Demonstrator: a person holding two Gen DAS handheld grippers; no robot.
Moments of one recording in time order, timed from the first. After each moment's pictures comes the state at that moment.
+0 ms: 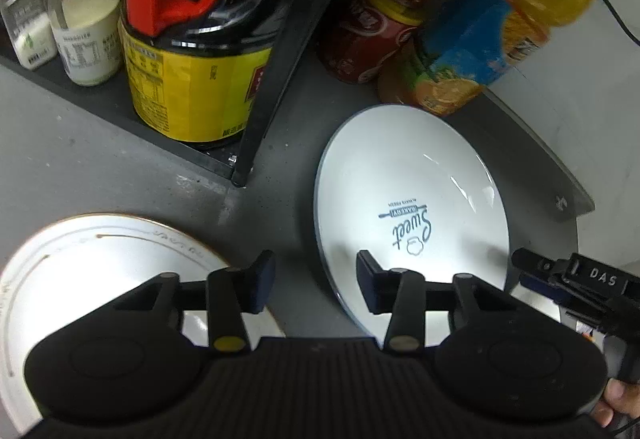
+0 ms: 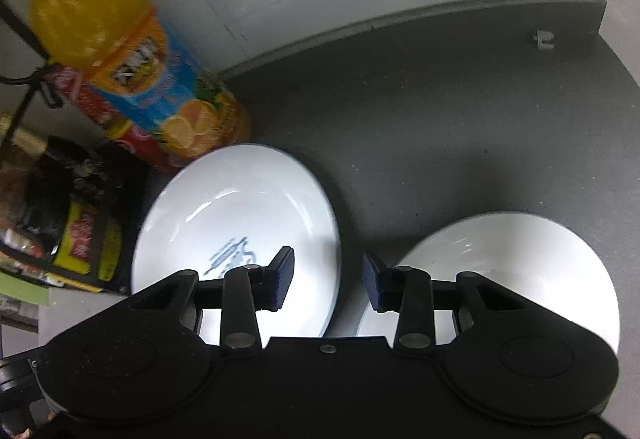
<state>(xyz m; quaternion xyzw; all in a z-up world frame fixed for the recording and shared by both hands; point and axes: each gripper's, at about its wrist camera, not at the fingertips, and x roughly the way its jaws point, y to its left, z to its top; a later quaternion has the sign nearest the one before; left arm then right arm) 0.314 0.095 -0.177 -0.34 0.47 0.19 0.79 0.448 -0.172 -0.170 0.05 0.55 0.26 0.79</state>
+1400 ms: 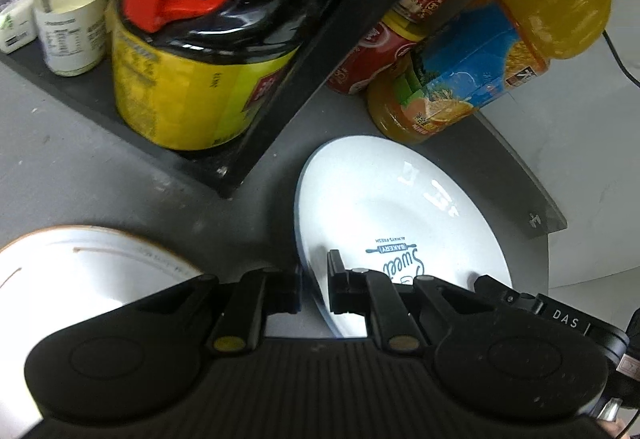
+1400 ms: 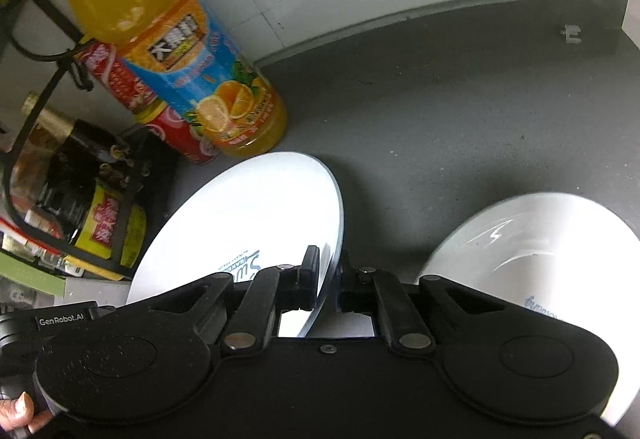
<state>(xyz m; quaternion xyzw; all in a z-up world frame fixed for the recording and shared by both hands) 0.314 0.112 -0.178 -0.38 0.45 0.16 0.79 0.425 -0.165 -0.169 0.07 0.53 0.30 0.79</state>
